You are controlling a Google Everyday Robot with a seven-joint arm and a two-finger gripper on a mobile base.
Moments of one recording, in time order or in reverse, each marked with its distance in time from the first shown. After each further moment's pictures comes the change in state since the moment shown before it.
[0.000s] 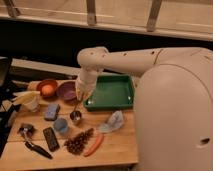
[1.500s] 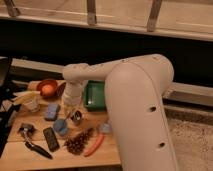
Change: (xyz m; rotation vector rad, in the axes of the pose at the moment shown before) arm 0.044 0.036 0.113 -0.009 0.250 -0.092
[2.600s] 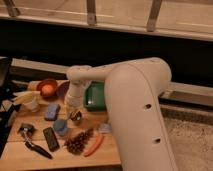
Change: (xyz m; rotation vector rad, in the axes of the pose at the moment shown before) arm -0.009 -0.013 0.006 -0.011 0.014 0.029
